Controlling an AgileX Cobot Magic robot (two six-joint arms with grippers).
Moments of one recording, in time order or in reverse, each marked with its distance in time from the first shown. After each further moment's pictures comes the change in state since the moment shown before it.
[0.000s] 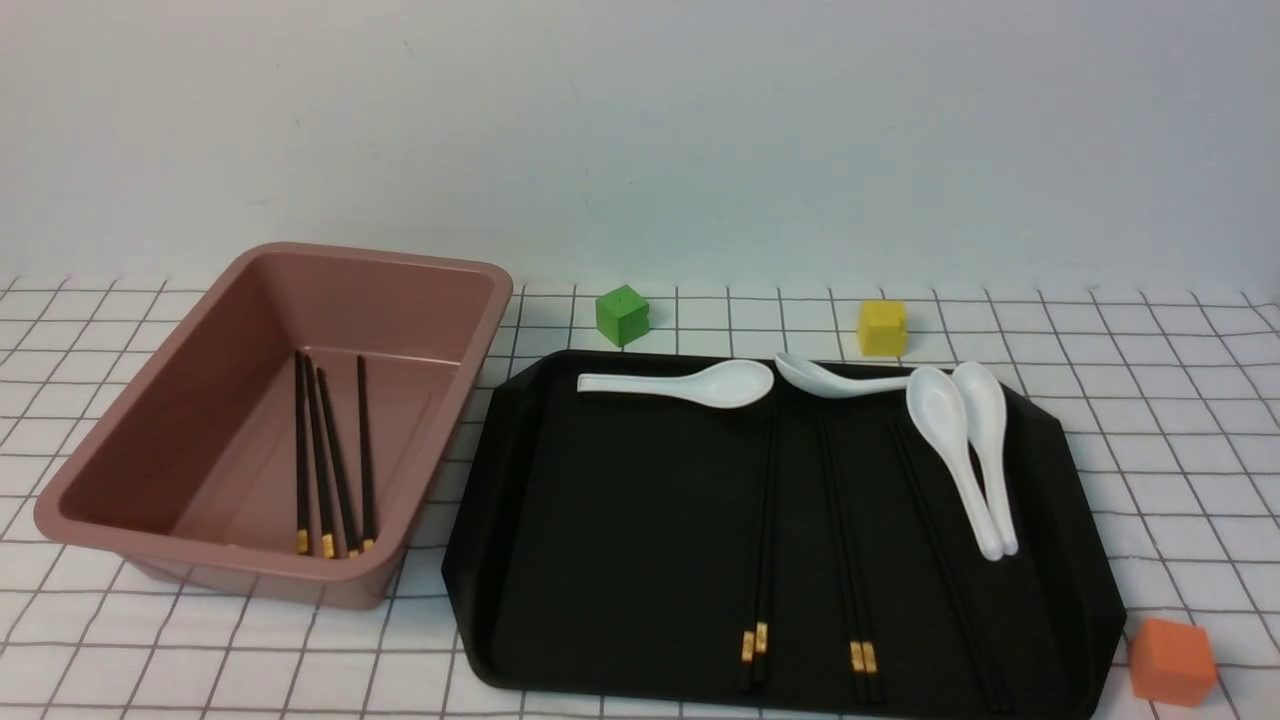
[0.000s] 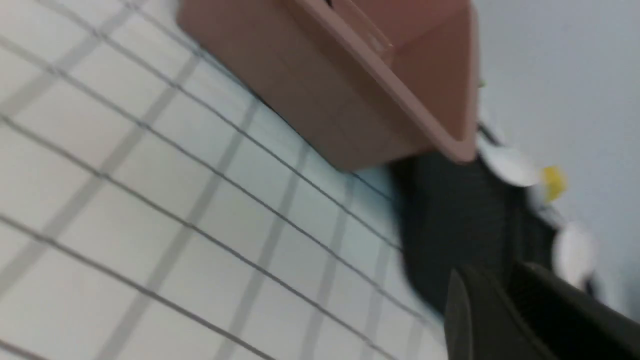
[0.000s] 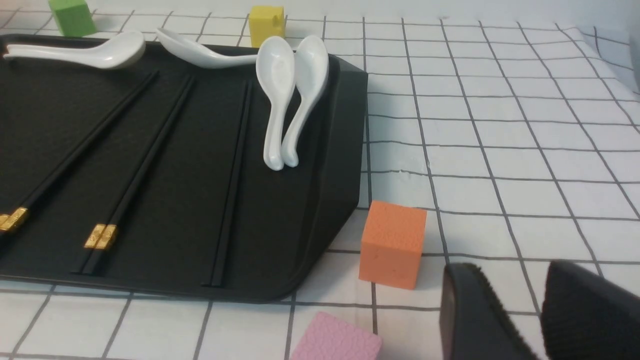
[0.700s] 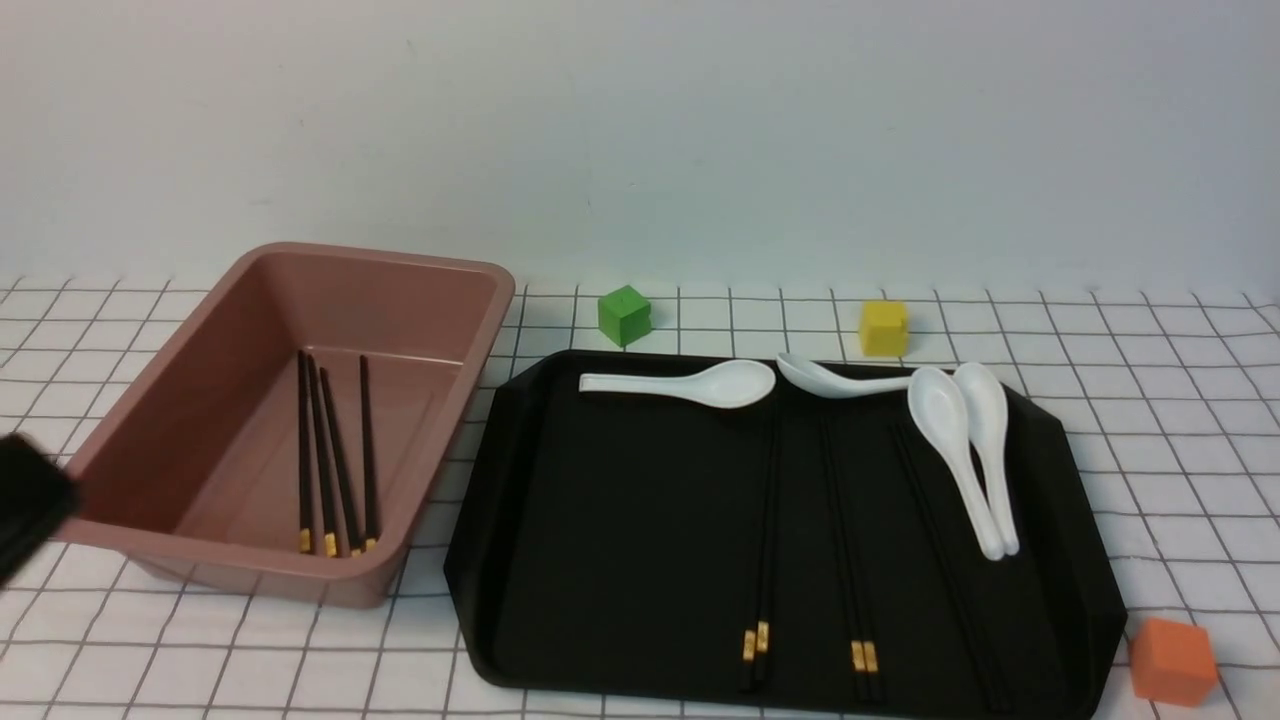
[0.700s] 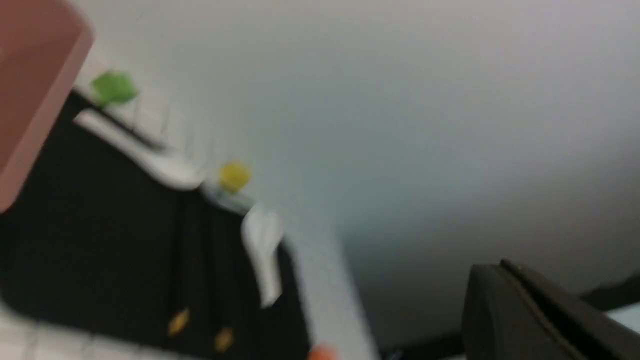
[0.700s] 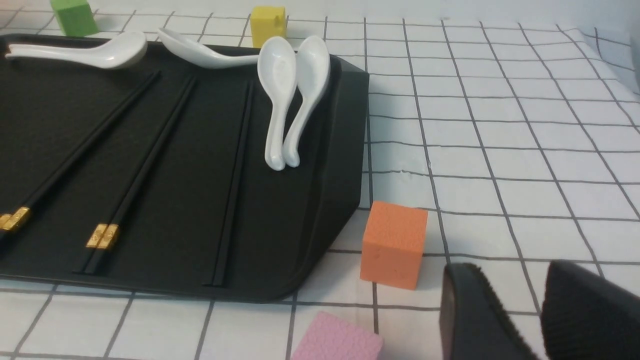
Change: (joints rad) right arm 0.000 0.000 0.000 0.000 0.000 0.000; left arm 0.000 0.417 -0.607 -0.415 0.255 0.350
